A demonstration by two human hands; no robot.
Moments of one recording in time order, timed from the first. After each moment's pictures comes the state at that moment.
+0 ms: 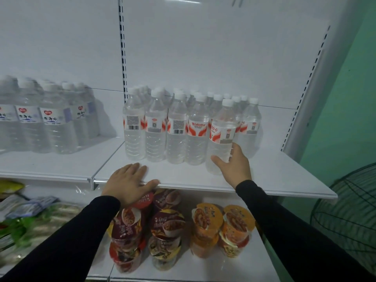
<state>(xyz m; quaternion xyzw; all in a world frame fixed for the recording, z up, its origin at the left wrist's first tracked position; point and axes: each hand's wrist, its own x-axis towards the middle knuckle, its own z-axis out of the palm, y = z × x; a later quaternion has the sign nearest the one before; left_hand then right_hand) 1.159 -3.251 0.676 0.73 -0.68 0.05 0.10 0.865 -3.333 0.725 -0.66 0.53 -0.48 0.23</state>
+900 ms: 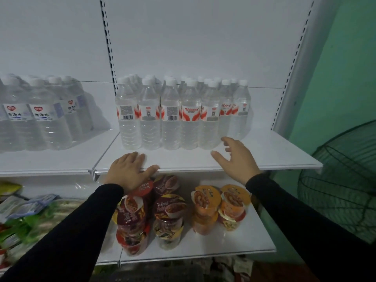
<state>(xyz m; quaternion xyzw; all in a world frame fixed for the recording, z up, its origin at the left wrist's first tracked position) 1.158 -3.243 0.684 0.72 -0.69 0.04 0.11 0.845 -3.279 0.723 -0.75 0.55 -0.36 0.12</state>
